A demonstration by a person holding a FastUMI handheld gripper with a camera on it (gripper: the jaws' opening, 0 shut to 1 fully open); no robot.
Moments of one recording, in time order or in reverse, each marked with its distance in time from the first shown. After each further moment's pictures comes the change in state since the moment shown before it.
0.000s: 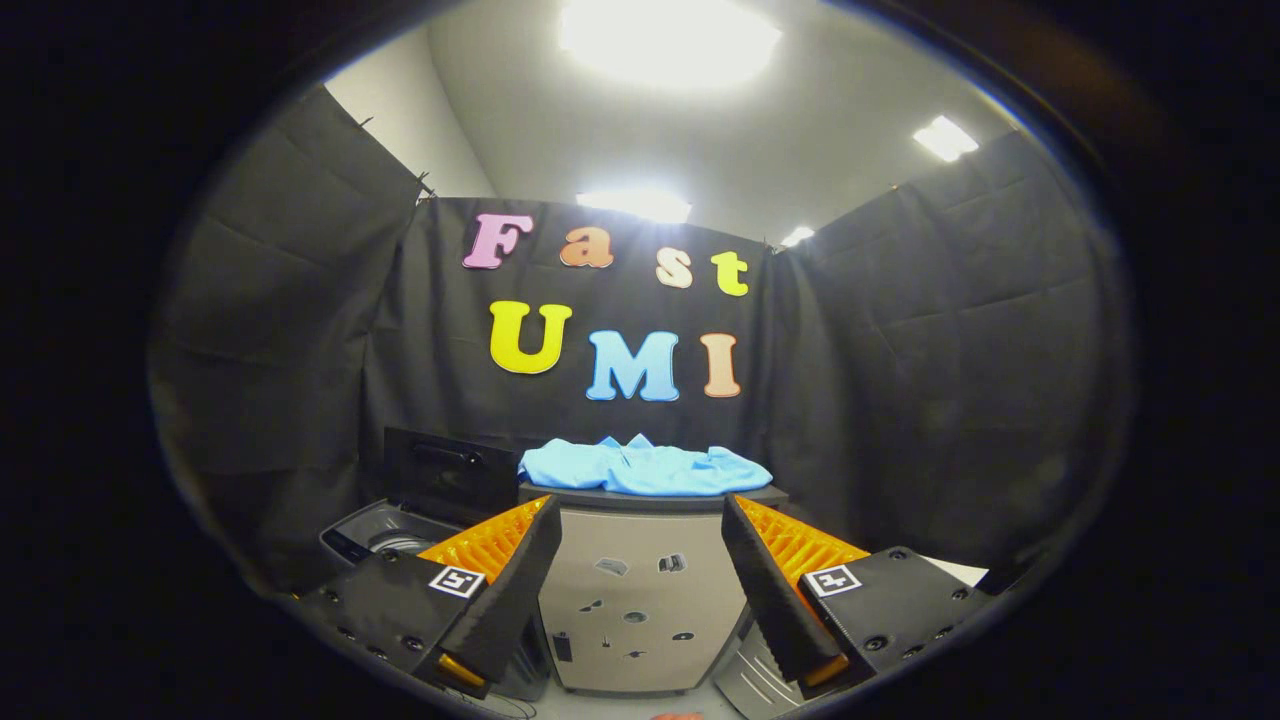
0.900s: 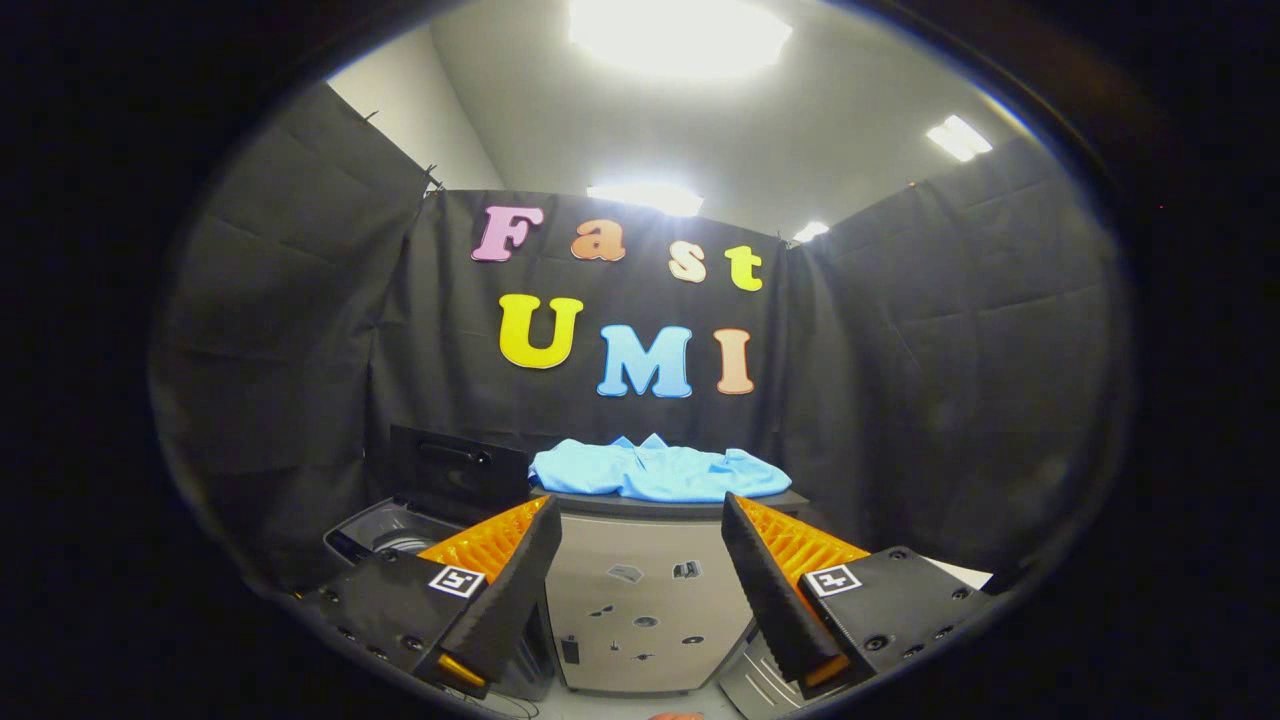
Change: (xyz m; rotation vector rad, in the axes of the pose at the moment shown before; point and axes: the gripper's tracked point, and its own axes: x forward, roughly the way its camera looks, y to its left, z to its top) arm 0.027 0.017 0.014 -0.014 0.016 0.030
